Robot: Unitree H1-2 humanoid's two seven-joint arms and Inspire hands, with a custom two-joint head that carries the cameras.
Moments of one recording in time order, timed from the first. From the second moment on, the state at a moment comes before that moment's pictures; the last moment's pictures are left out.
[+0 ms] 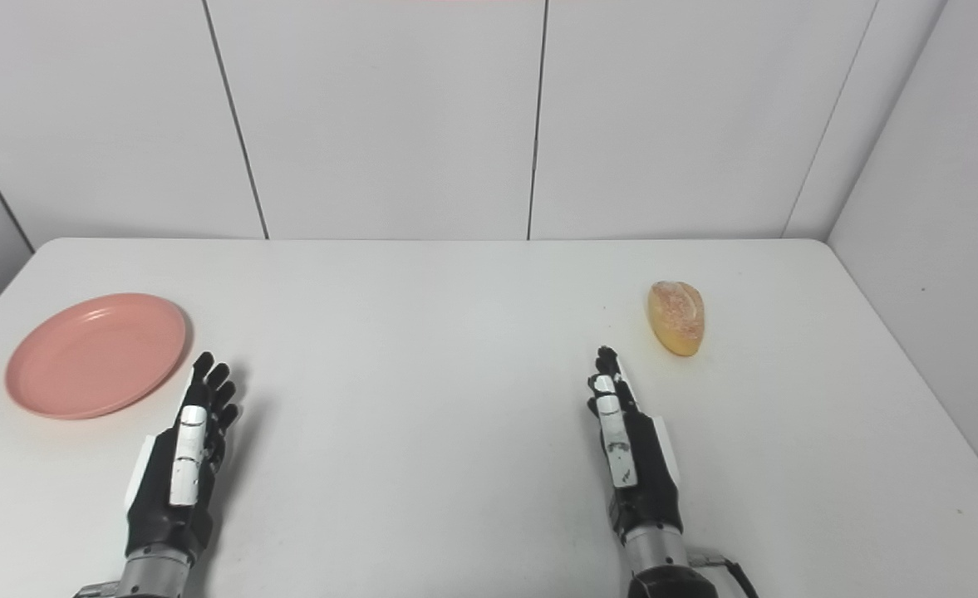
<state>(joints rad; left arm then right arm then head) 0.06 0.02 0.06 -0.20 -0.05 0.10 0.01 -0.03 0.04 0.03 -0.11 0.04 0.13 -0.01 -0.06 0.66</state>
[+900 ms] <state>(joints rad) 0.06 0.01 0.04 -0.20 -0.06 0.11 0.00 -0.03 0.04 0.02 -0.11 0.02 0.12 -0.02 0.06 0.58</state>
